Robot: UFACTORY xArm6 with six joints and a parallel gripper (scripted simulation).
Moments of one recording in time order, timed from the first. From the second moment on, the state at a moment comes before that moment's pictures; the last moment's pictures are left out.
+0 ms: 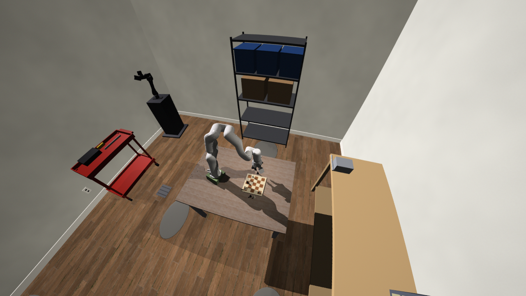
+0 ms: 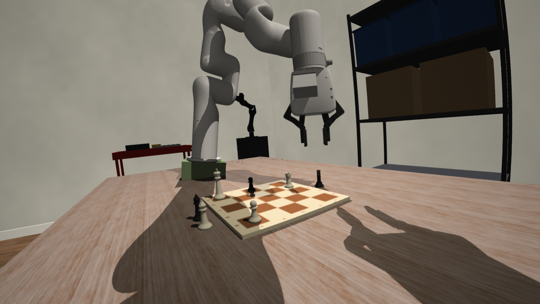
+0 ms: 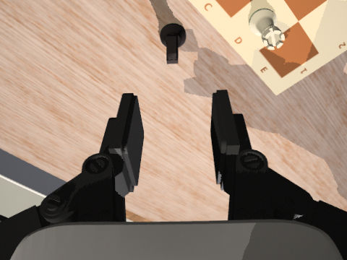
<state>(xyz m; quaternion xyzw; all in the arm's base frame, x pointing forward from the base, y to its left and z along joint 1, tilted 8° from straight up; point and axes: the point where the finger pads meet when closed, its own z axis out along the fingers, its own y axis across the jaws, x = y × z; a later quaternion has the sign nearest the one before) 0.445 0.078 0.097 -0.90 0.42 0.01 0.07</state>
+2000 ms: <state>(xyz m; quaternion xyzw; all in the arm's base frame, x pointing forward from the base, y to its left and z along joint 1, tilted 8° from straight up) 0.447 0.082 0.078 -0.90 0.43 0.01 0.07</state>
